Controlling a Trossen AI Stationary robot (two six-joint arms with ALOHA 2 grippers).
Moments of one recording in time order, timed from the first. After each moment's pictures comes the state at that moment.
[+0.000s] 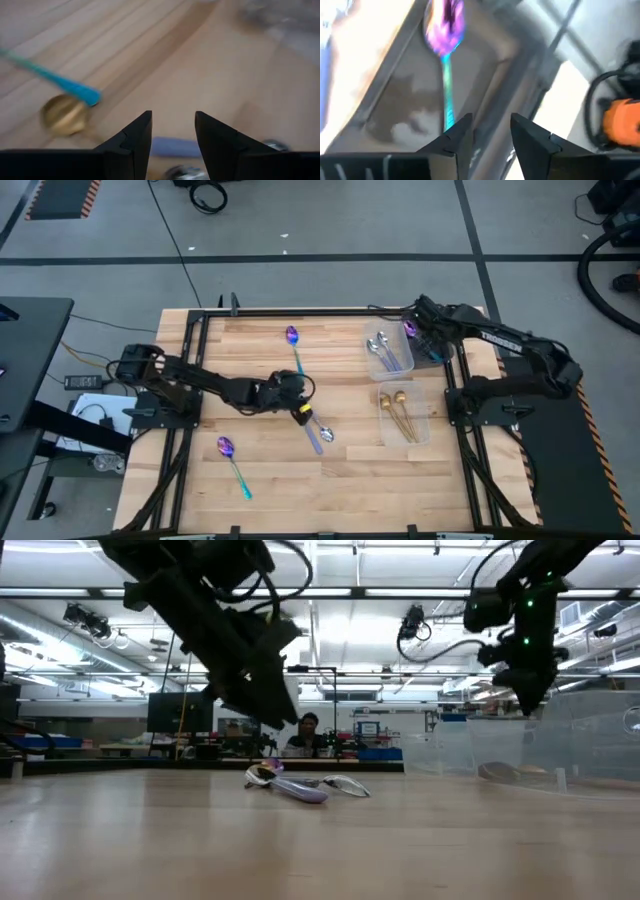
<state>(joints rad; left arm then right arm) -0.10 1.63 0.83 -0.02 -0.45 -0.68 -0.78 1.14 0.83 -0.98 0.49 0.11</state>
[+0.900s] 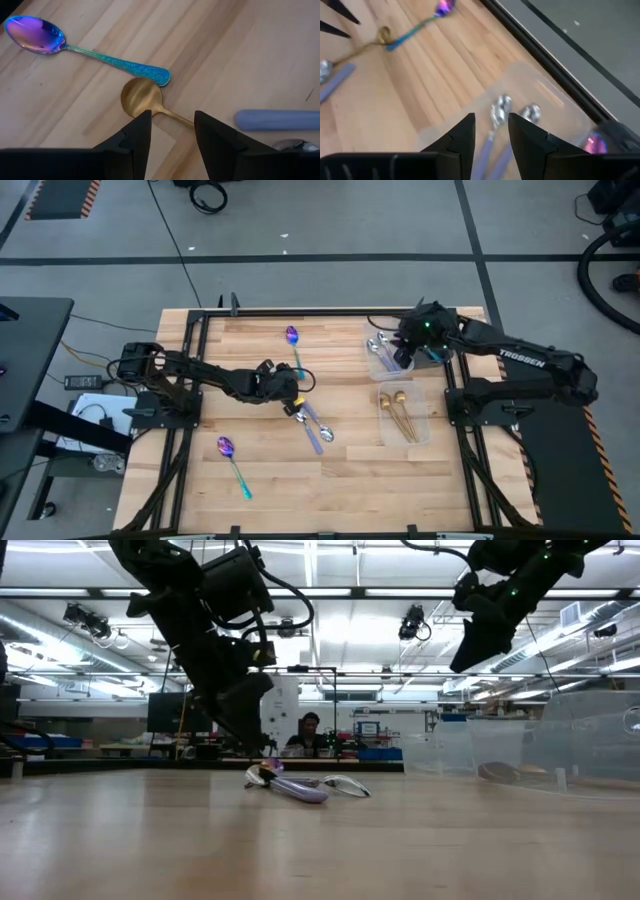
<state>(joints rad) -0.01 1.63 0.83 -0.23 -0.49 -0.46 -0.52 0.95 0.78 -0.57 0.06 0.03</state>
